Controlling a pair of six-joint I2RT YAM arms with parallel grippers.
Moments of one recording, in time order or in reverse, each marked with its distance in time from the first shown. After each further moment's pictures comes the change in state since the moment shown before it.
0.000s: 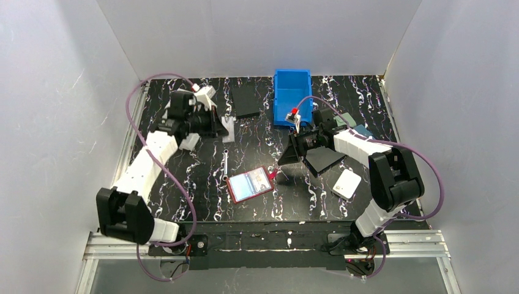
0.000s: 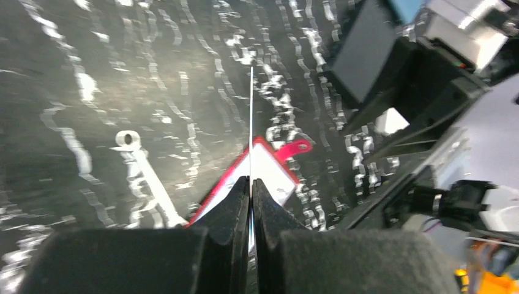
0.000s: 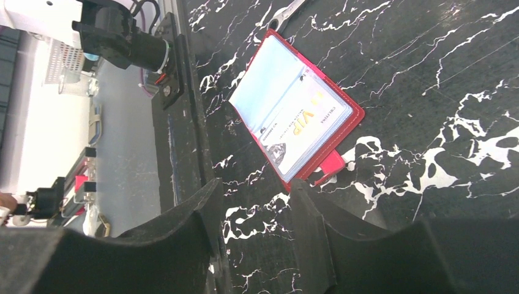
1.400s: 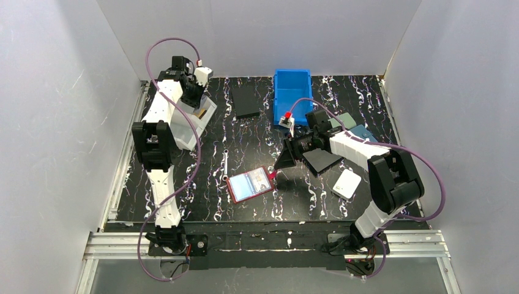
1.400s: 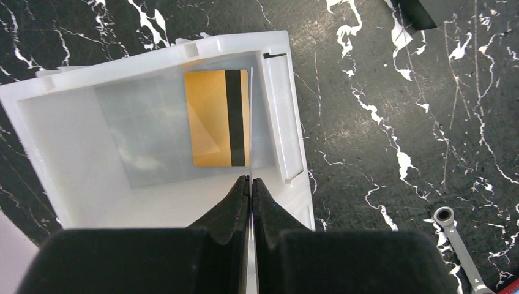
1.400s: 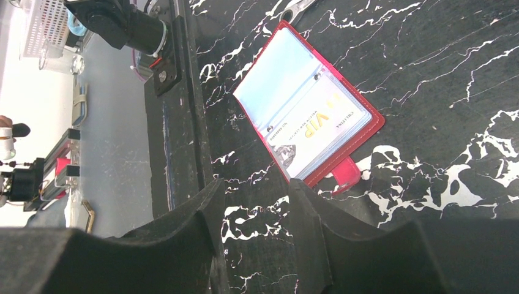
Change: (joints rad) left arm 0.212 0.888 1.015 -0.472 -0.320 0.823; right arm 0.065 -0.021 0.002 -0.021 0.030 -0.045
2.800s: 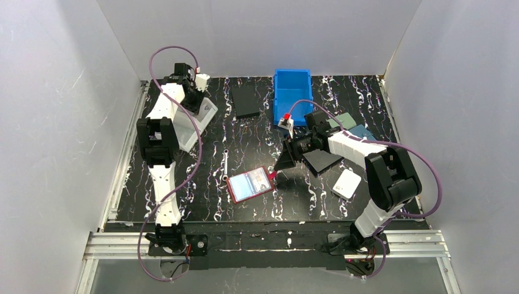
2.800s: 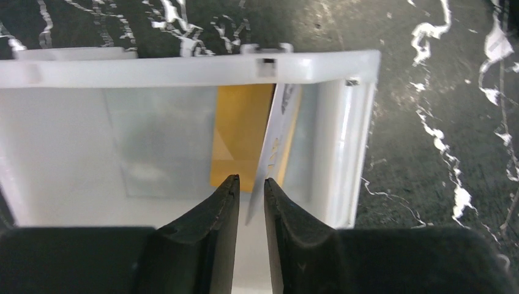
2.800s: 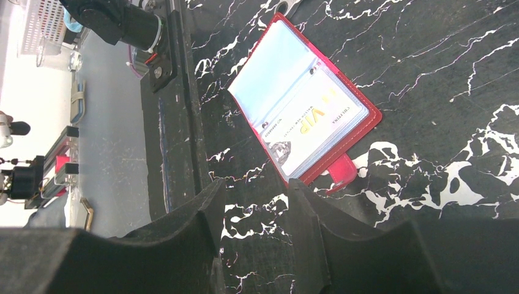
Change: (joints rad) left arm 0.017 0.110 0.002 0.047 -0.053 -0.036; right arm 0.002 0.029 0.000 -0.005 0.003 -0.017
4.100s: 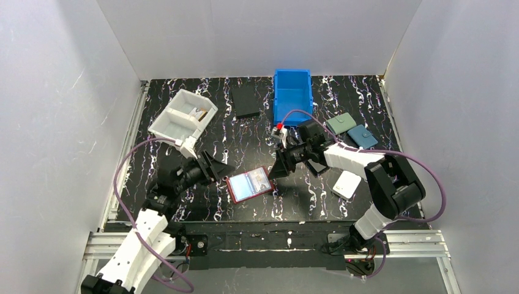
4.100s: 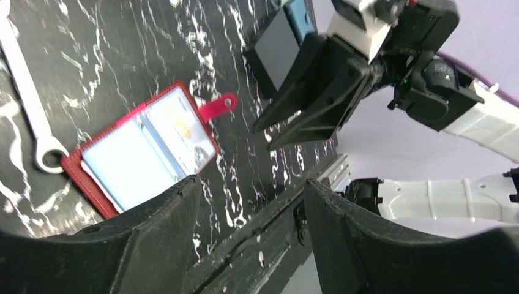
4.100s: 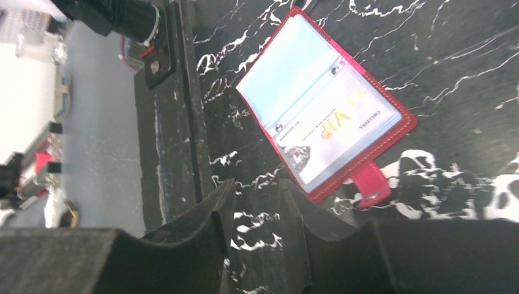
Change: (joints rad) left arm -0.225 -1.640 -1.675 0.793 0.397 -1.255; right arm 0.101 -0.077 -0.134 0.189 0.076 0.132
